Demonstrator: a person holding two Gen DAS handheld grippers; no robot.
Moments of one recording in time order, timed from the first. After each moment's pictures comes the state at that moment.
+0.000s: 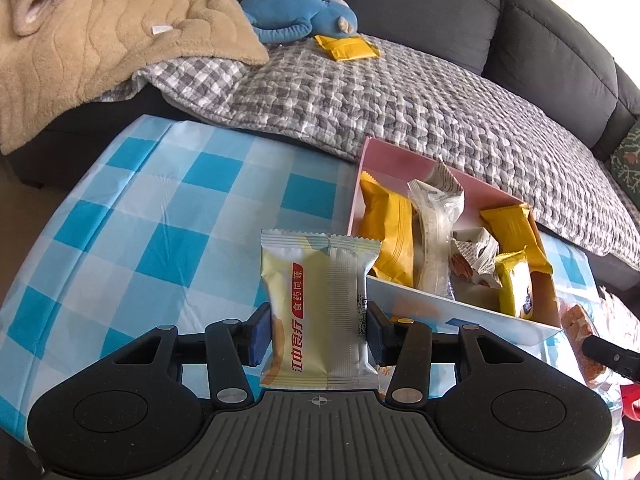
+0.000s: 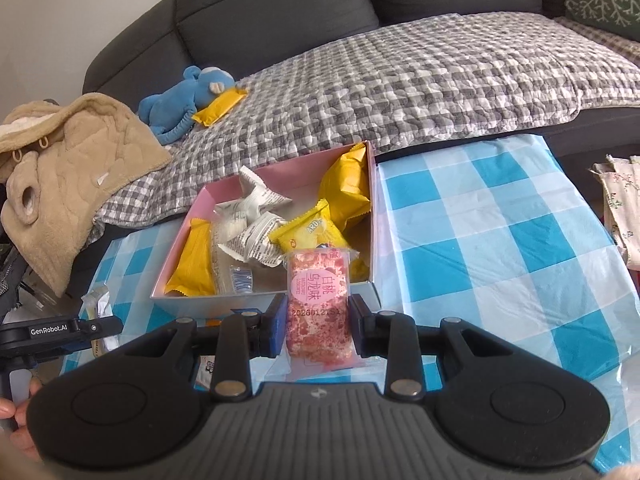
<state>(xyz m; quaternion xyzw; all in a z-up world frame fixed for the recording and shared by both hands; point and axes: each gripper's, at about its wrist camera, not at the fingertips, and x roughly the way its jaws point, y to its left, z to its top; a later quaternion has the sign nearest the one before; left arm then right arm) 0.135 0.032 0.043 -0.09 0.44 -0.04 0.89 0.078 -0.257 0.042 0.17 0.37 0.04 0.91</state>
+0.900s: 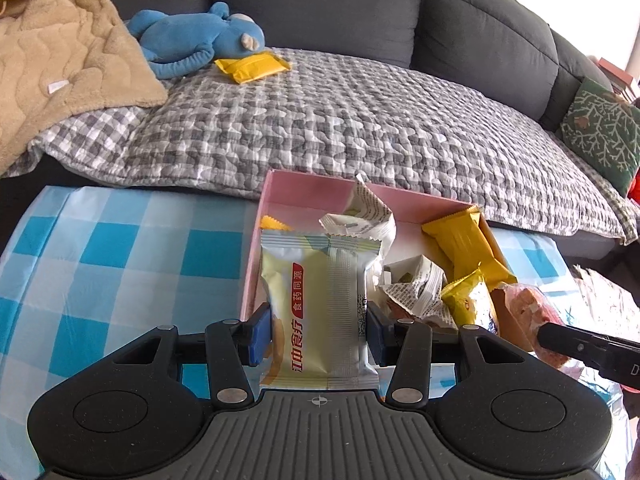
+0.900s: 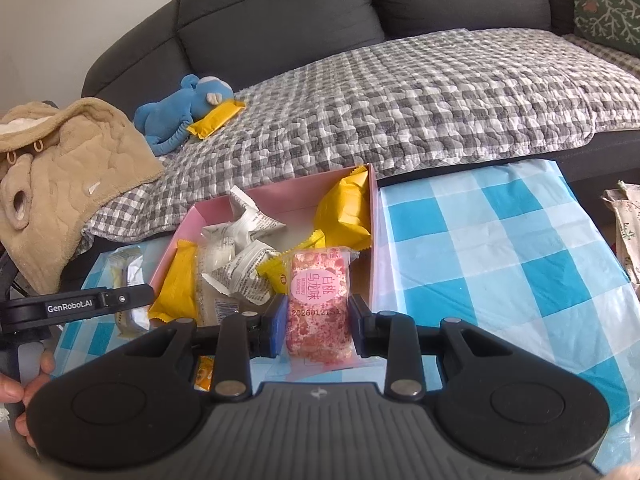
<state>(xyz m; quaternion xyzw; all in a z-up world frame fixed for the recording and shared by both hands) 0.188 -0.024 0.037 -0.04 0.41 -0.14 0.90 0.110 -0.258 0.036 0.16 0.35 0.05 0.92</state>
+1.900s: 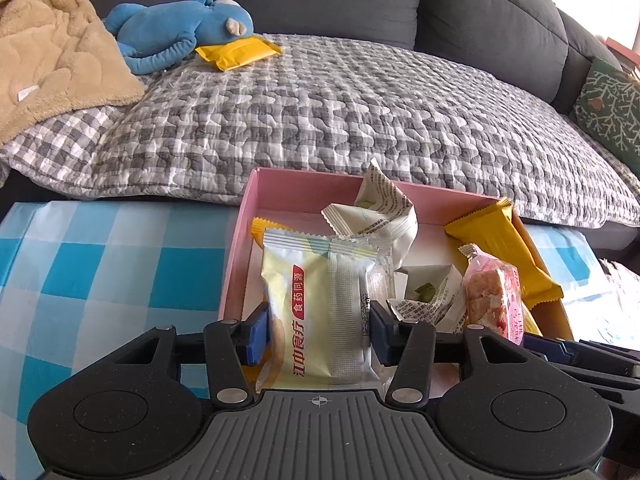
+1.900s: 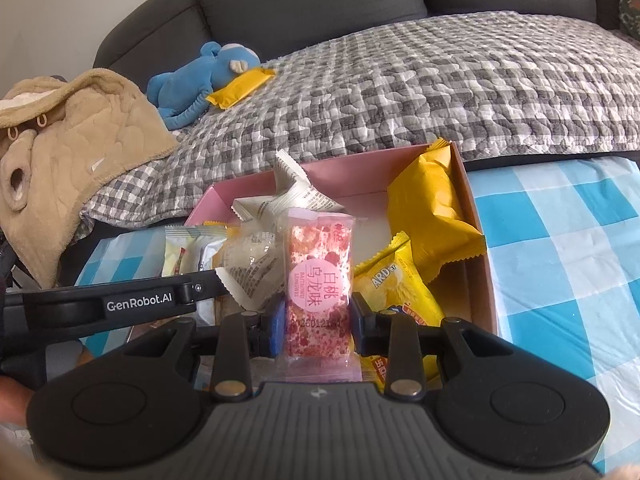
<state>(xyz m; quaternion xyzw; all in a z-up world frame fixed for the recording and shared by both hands) 0.234 -0.046 0.007 -0.02 0.41 -0.13 0.90 0.171 -0.211 0.004 0.15 0.36 0.07 0.92</state>
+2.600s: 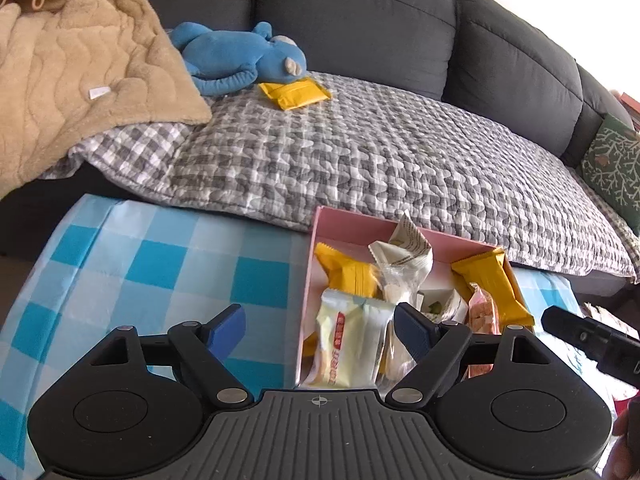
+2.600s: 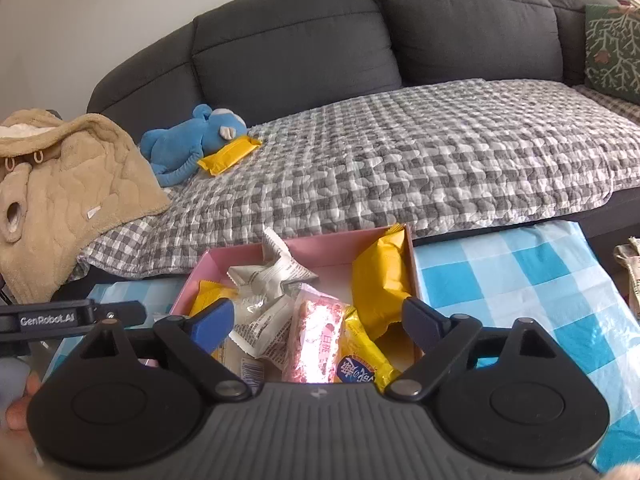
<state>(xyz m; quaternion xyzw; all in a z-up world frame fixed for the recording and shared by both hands) 0.187 0.020 0.062 -0.08 0.39 -0.09 0.91 0.131 -0.227 0.058 0.13 0.28 0.02 0.95</state>
